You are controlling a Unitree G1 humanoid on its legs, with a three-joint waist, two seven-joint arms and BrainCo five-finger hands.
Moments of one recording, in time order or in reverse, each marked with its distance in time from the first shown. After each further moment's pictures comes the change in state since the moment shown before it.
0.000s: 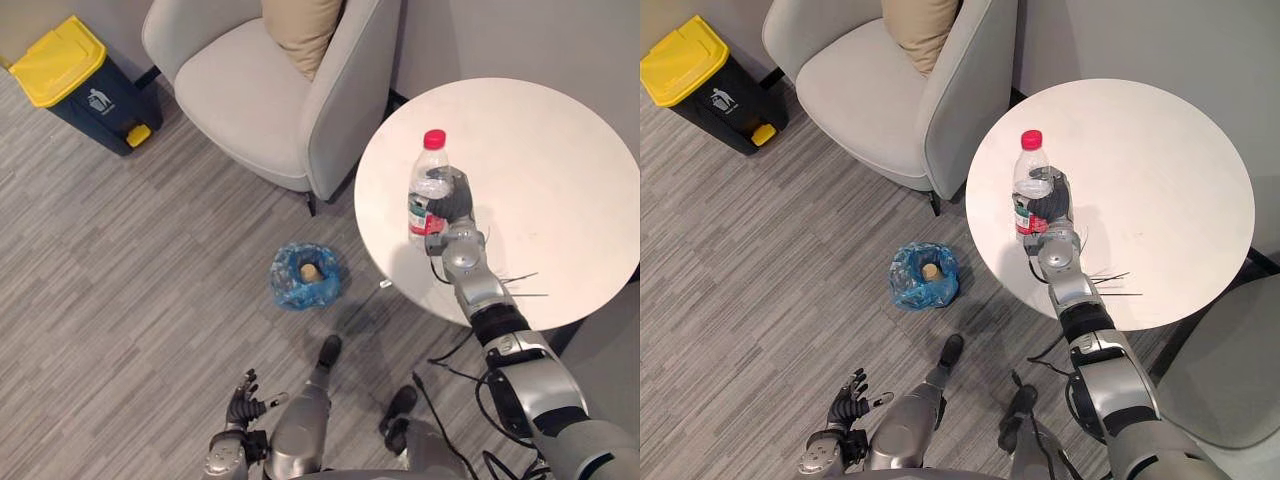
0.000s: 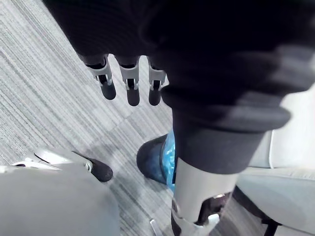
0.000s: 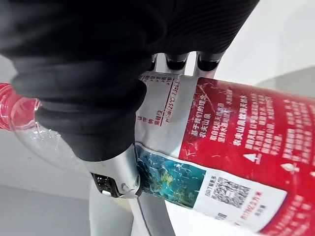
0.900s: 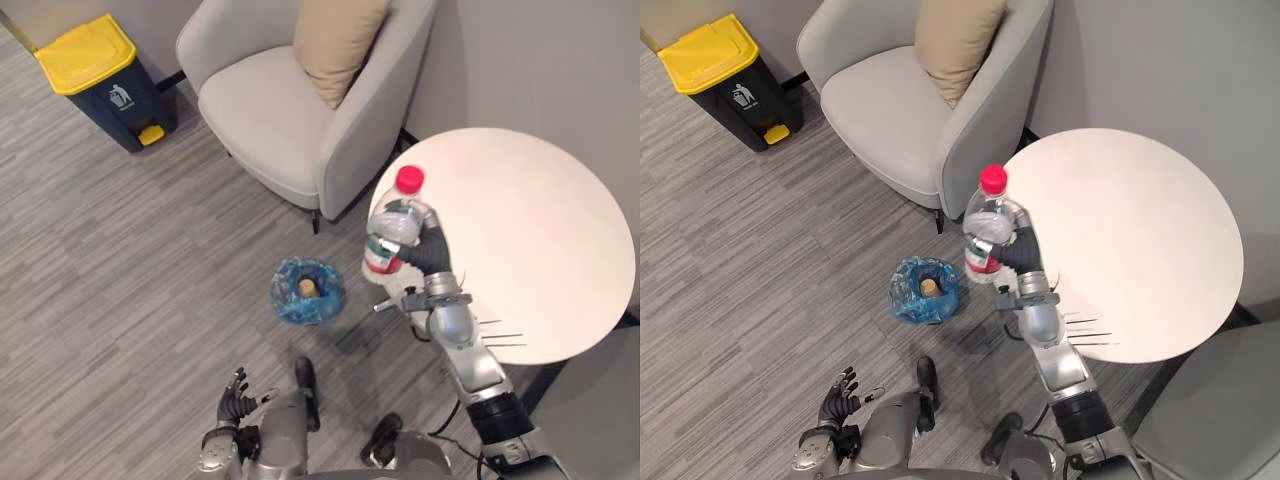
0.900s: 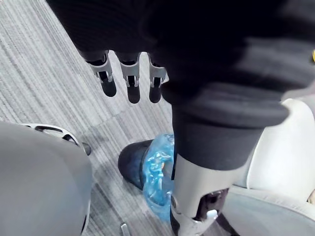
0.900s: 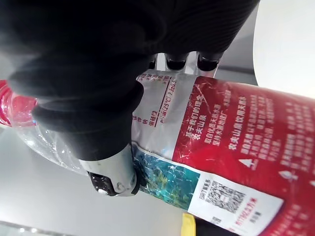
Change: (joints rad) left arm -0.018 0.015 0.061 0.023 0.040 -0.004 0.004; right arm 0.560 0.148 0.213 -0.659 -0.058 -0.086 0.198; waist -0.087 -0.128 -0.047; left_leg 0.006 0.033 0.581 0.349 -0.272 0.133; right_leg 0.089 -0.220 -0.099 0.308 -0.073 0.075
